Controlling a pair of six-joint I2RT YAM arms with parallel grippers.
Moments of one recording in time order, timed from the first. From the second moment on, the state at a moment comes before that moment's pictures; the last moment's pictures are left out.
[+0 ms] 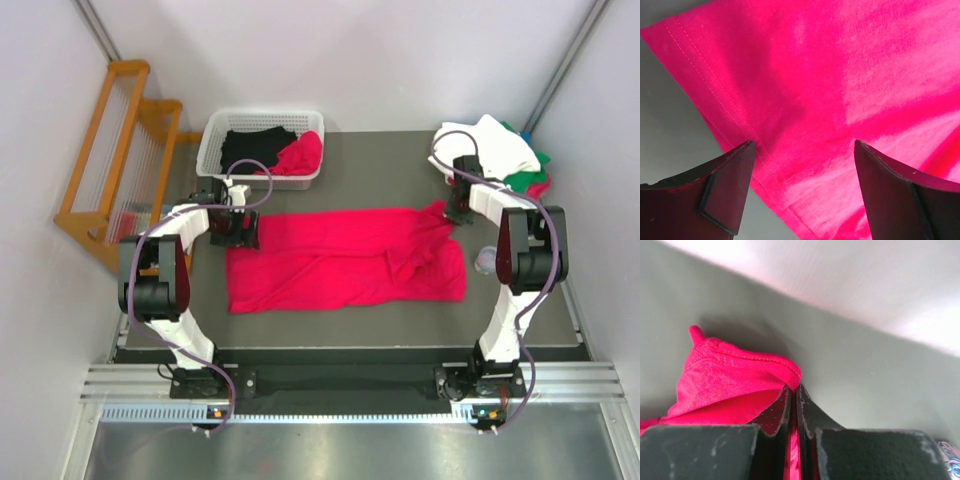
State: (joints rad) left arm 0.01 1.74 1.11 -0.52 0.32 0.15; right arm 0.04 1.93 1.30 -0.46 0.24 0.51
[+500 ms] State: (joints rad) left arm 0.01 1.74 1.11 -0.53 0.32 0.15; right arm -0.03 2.00 1.41 -0.47 0.16 0.51
